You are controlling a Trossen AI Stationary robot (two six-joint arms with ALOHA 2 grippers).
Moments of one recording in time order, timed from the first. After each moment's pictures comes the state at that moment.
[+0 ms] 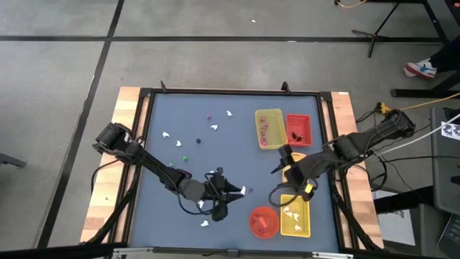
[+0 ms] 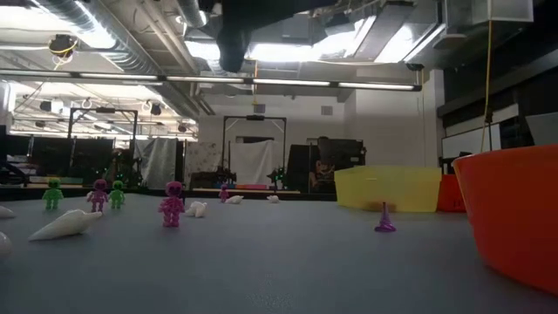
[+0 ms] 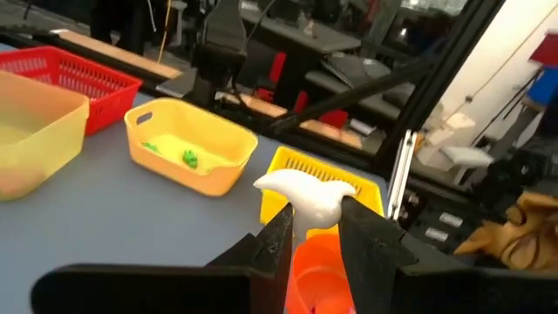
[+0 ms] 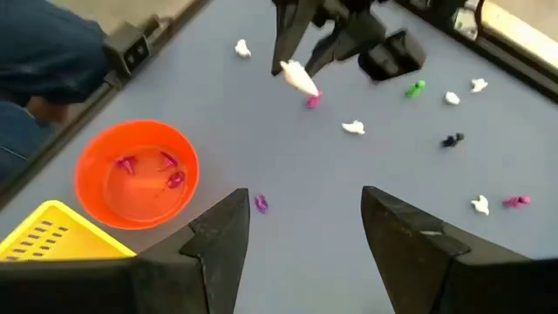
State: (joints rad) left arm -0.48 1.81 0.95 0.70 -0.53 -0.46; right arm 0.48 1.22 1.25 -0.79 0.14 -0.19
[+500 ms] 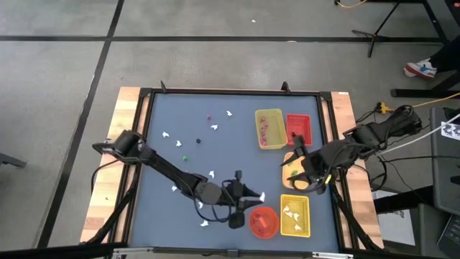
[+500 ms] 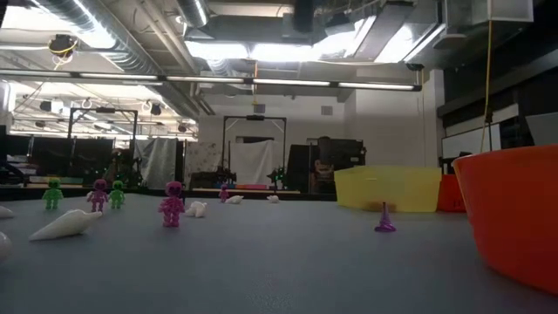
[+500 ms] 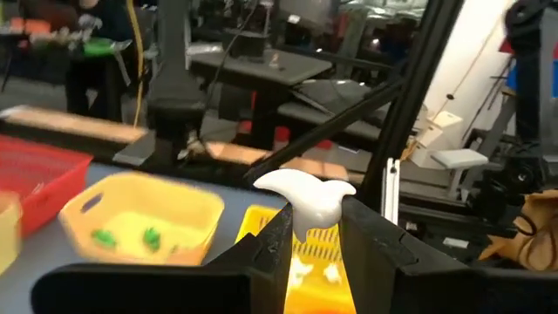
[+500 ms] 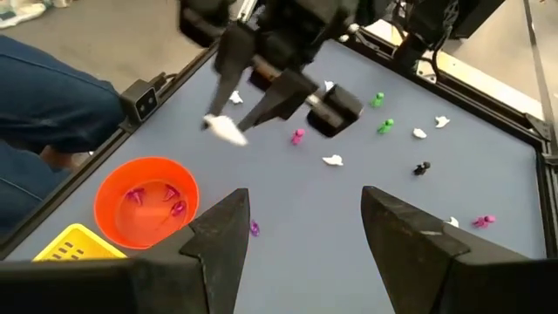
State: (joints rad) left arm -0.44 1.99 1.25 0.69 -0.45 -0.24; right arm 0.48 1.07 1.25 -0.80 0.14 -0.19
